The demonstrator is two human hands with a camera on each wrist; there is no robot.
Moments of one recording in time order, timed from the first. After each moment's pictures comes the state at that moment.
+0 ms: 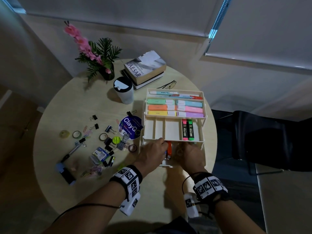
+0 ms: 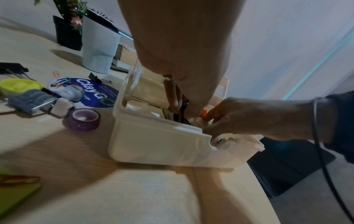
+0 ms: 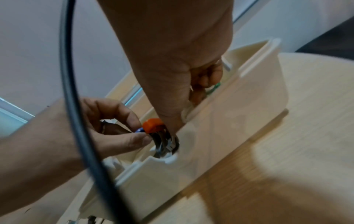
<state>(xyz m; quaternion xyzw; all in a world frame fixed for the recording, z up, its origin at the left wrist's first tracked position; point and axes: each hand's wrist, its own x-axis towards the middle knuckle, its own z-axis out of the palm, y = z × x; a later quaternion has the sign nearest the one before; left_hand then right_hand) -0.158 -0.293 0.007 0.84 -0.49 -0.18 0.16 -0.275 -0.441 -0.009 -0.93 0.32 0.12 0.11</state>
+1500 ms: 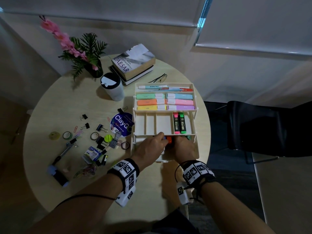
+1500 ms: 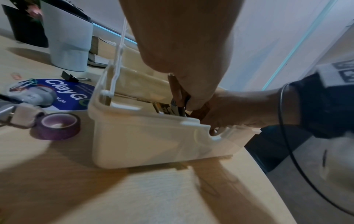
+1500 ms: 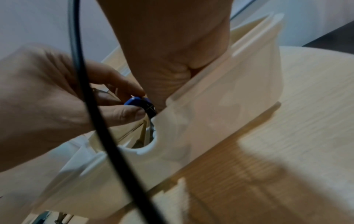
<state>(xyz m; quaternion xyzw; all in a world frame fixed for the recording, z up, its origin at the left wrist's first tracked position) -0.163 -0.314 0.005 0.80 -0.57 -0.15 0.10 -0.264 -0.446 -0.024 -0.92 0.33 0.13 0.13</state>
